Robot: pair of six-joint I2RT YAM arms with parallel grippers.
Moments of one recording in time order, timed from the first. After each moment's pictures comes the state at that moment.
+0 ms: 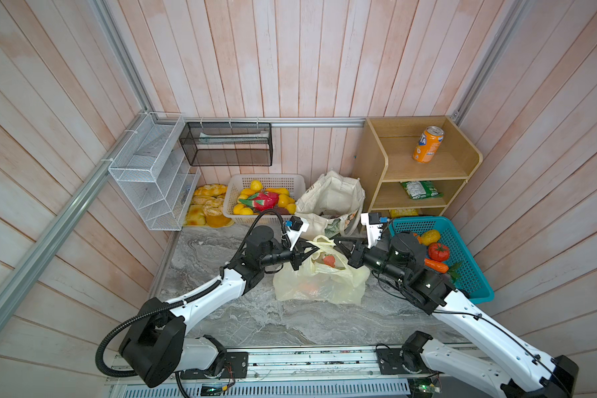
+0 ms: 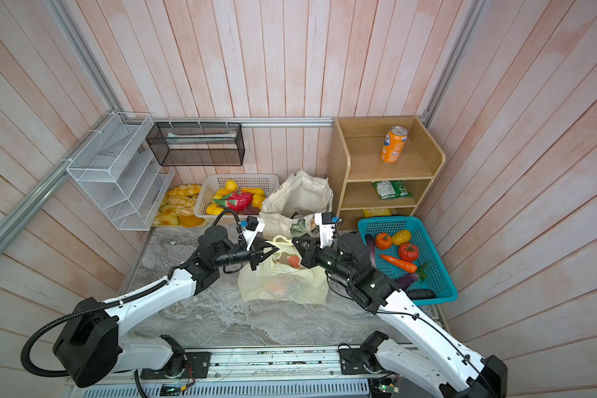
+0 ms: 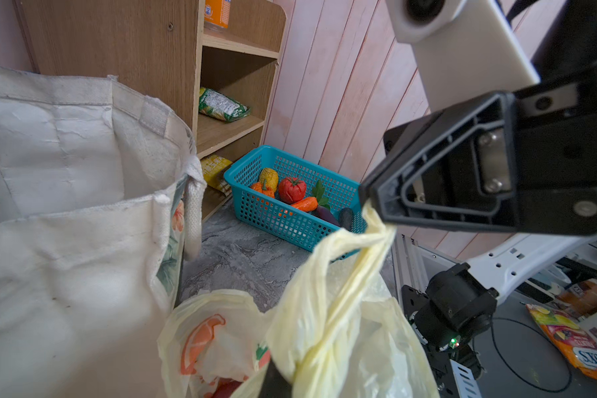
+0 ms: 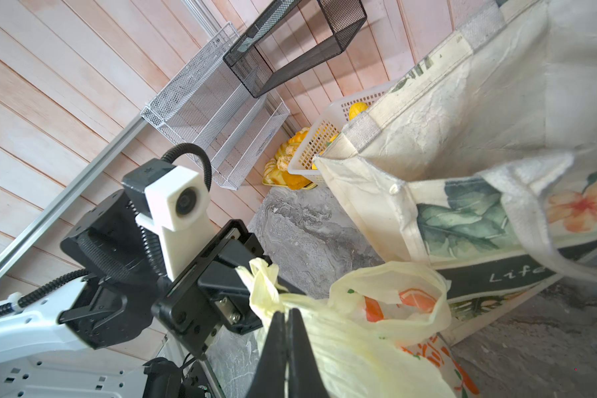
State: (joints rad) left arm -0.61 1.35 0.80 0.40 0.67 -0.18; right arm 0.72 0.88 0.77 -0.06 -0.19 0.67
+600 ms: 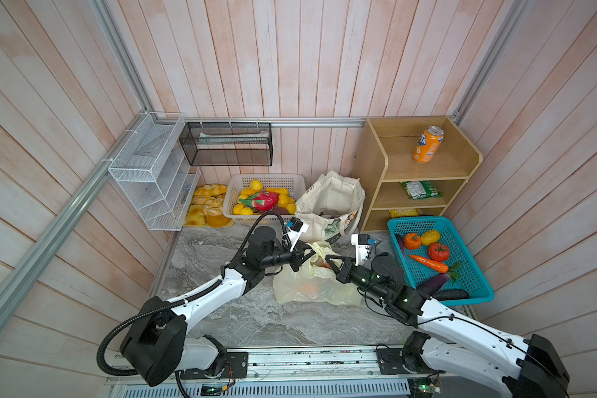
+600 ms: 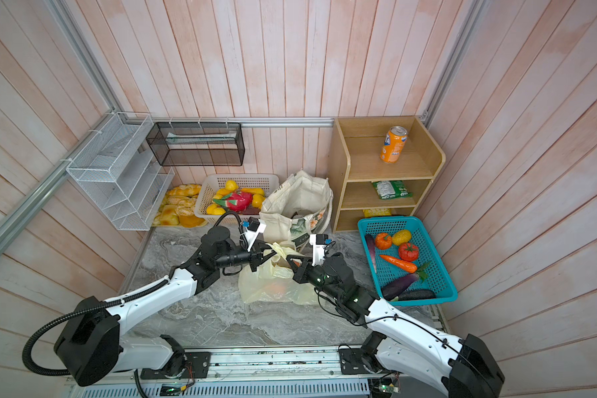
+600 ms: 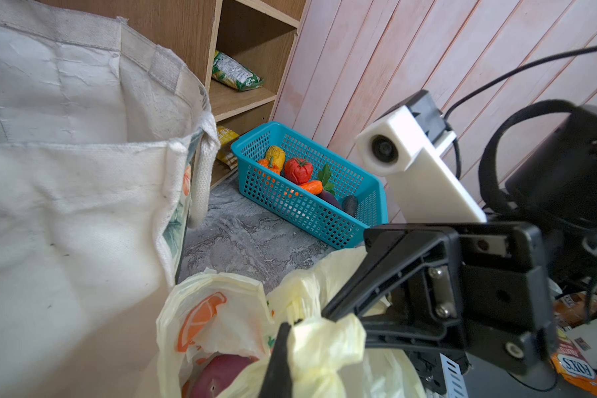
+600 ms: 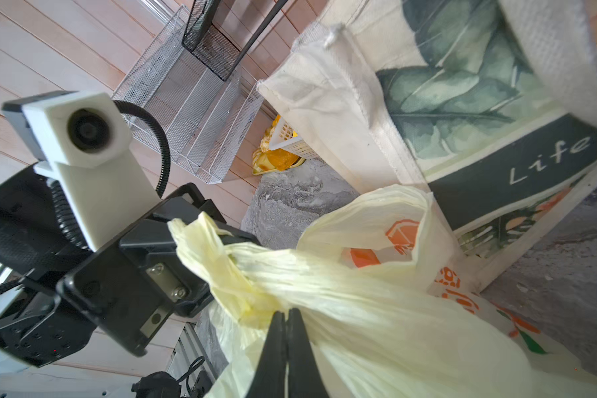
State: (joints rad) left arm -0.61 1.34 0.80 0.31 0.65 -0.21; right arm 0.82 0.97 0.52 0.25 -0.06 0.84
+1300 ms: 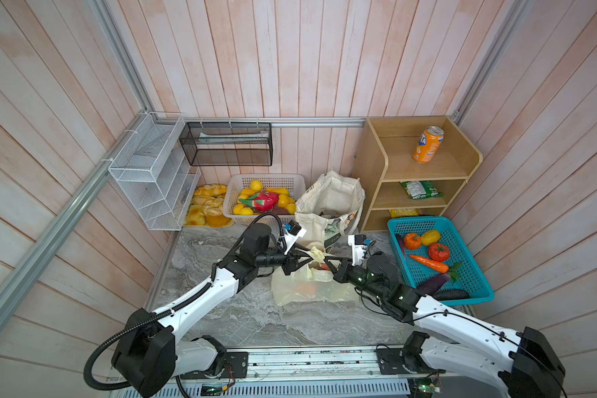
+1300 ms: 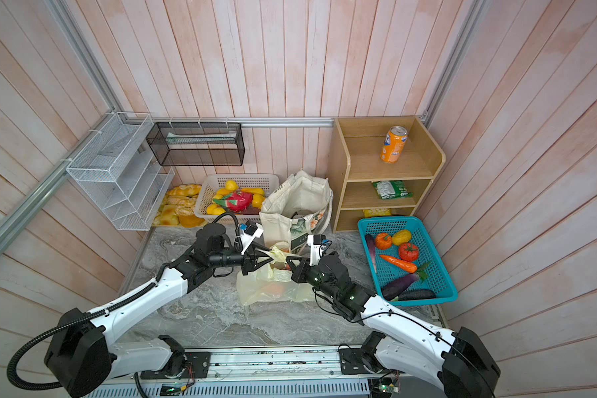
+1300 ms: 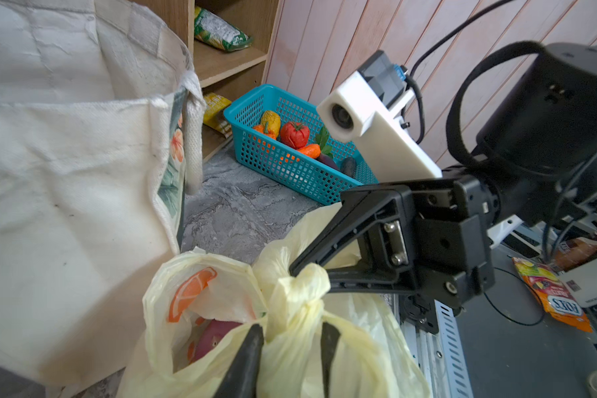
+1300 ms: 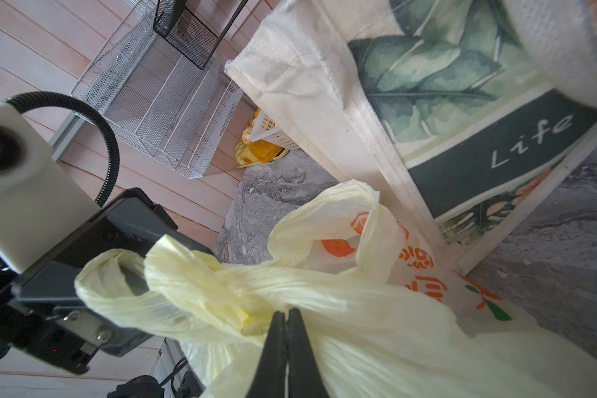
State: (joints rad) left arm -0.57 1.27 0.85 0.01 0.74 -0.02; right arm 0.83 1.00 0.53 0.21 -0.03 0.84
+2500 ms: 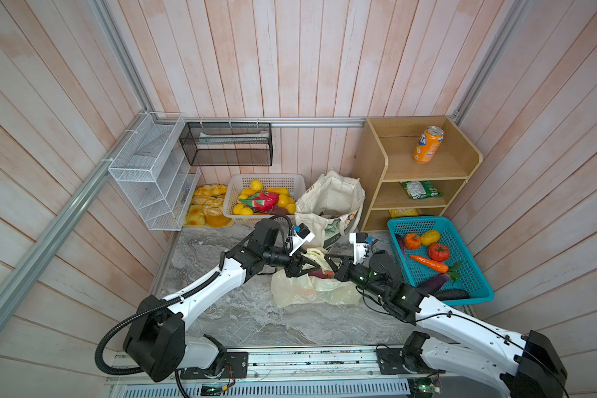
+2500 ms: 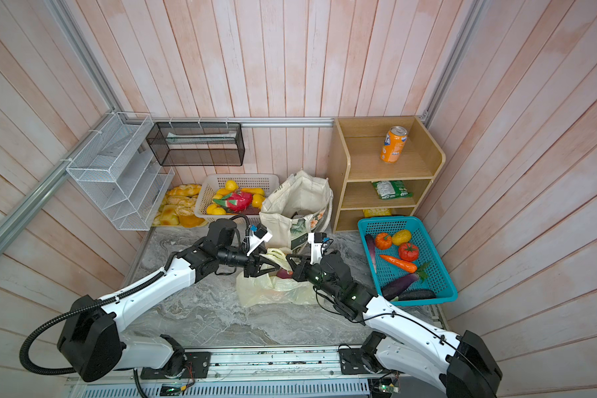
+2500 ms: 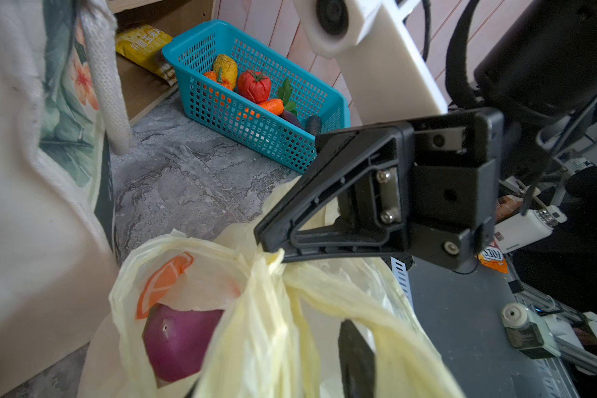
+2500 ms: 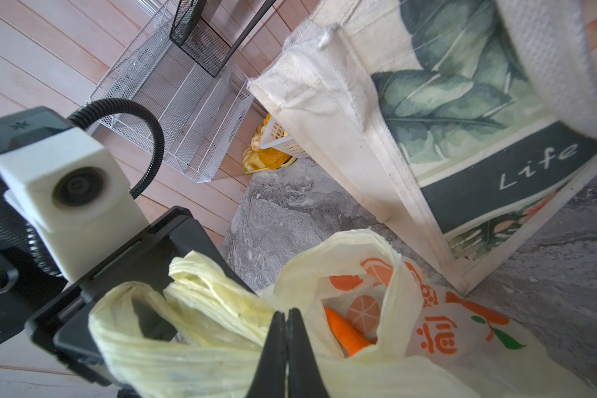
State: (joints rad) left arm -0.59 1.38 0.97 -0.22 0.88 0.06; right arm 0.83 0.98 0.55 0.20 -0.04 0.82
